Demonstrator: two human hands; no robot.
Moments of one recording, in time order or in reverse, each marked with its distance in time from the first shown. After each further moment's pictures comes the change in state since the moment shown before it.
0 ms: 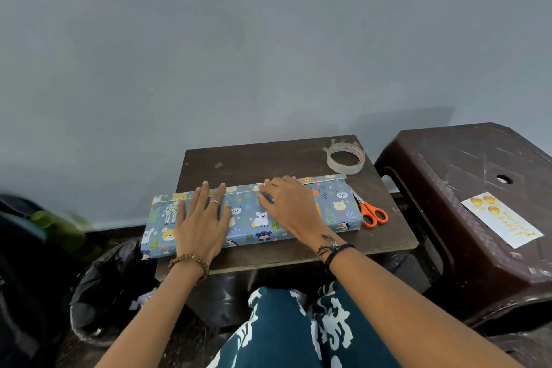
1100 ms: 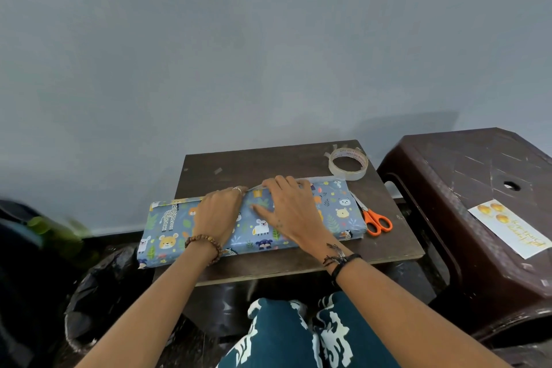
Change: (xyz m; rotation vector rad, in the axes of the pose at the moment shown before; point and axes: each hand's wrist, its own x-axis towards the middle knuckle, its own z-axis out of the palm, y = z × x) left_hand 0.035 0.026 -0.010 -0.032 0.123 0.288; right_hand 0.005 0.008 0.009 -0.189 0.092 -0.067
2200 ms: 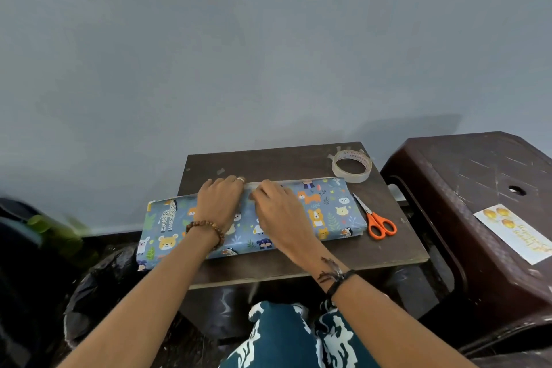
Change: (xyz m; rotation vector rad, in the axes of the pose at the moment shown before) left_hand 0.019 0.000 -0.010 0.213 -0.068 -0.036; right_hand 0.002 -0.028 -0.002 0.128 -0.035 -0.055
